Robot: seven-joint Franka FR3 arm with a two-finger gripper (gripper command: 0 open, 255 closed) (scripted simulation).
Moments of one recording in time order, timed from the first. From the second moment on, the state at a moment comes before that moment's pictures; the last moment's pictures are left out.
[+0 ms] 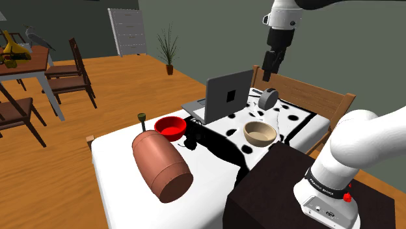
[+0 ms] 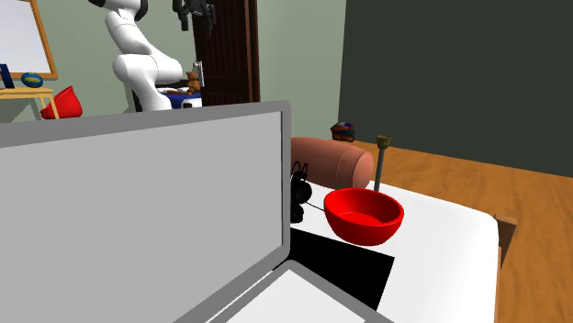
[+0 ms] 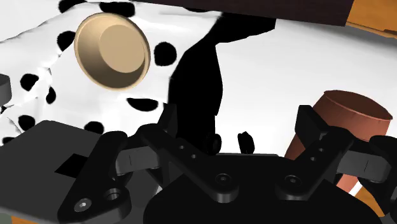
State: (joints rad) arm -0.01 -0.79 0.07 -2.35 -0.02 1.56 -0.08
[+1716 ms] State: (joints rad) arm 0.00 -0.24 0.13 -2.80 0.00 2.92 -0.05
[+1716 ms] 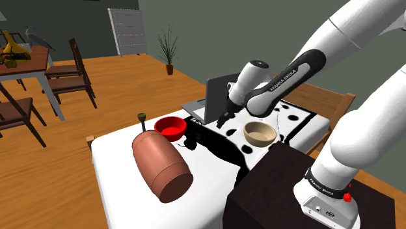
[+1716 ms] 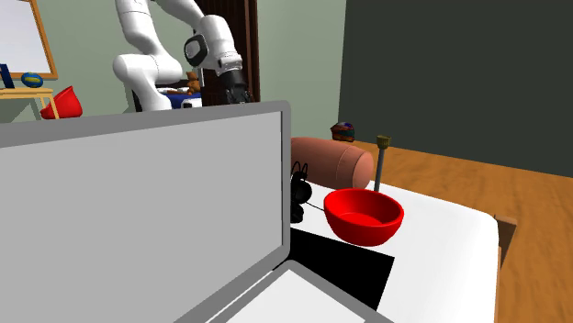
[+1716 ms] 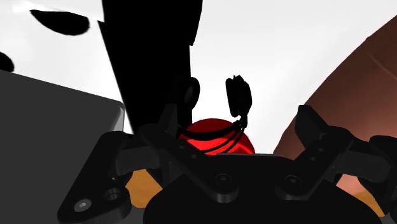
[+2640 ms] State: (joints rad) arm 0.58 0.55 -0.54 -2.42 -0.62 3.57 0.62
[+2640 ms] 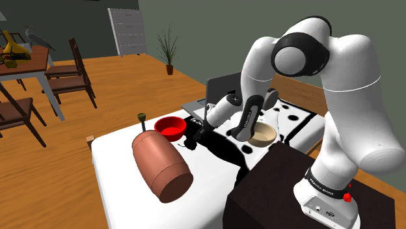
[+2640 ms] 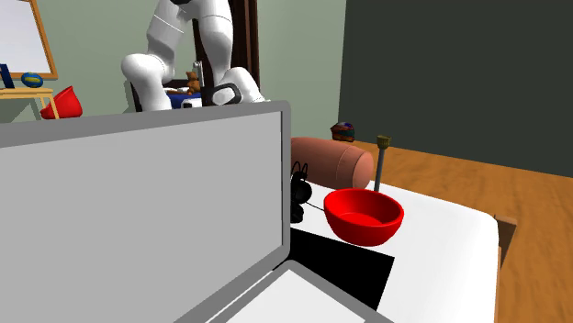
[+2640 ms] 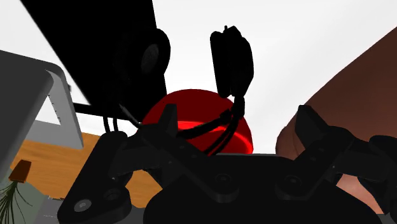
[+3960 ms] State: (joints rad) arm 0.52 0.82 -0.47 -2.18 -0.55 3.64 0.65
